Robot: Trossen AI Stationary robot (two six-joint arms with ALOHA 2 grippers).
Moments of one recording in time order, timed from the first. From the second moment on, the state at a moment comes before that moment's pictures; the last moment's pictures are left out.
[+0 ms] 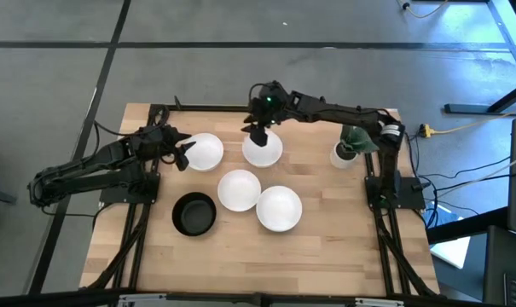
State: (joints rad) left arm 0.44 0.47 0.45 -0.48 -0.22 -0.02; right arm -0.42 1.94 1.60 -0.32 -0.32 -0.07
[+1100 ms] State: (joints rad) left arm 0.44 0.47 0.45 -0.46 -0.22 -0.05; right arm -0.39 1.67 1.20 -0.45 0.11 0.52
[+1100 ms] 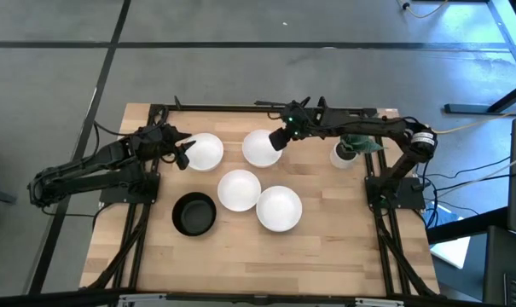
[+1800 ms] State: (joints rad) left arm 0.44 0.47 0.45 -0.46 -0.22 -0.04; right arm -0.36 1.80 1.21 -0.49 0.10 0.57
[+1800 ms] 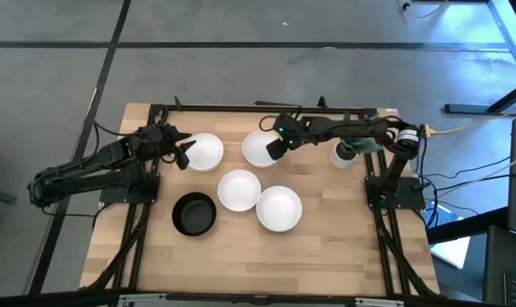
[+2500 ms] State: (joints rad) left arm 0.44 0.47 0.45 -0.46 -0.22 -0.08; right arm -0.36 1.87 1.21 -0.51 0.07 0.58
